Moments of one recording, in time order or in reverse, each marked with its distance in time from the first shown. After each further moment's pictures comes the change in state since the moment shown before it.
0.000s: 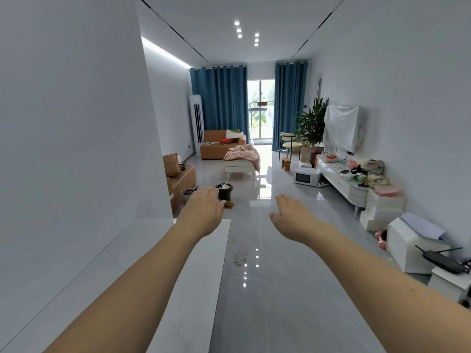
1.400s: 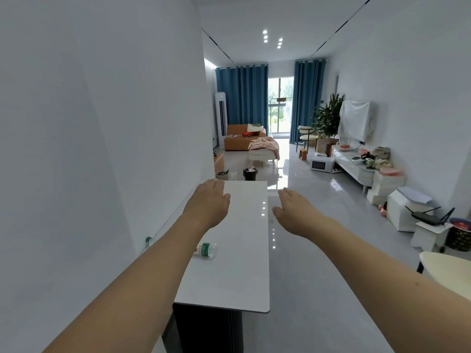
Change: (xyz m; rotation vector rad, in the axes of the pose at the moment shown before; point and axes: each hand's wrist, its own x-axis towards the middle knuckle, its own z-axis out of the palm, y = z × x) left_hand -0.612 -0.040 -0.316 0.022 -0.020 -0.078; right_hand -0.588 -0.332 0.014 0.035 0.010 -0.054
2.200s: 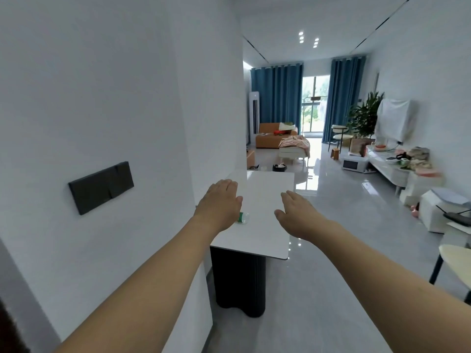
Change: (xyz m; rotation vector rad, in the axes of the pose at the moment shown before) left_hand -0.288 0.049 -0.118 0.081 0.005 -0.059; right_hand -0.268 -0.091 -0.008 -0.011 -0.026 -0.135
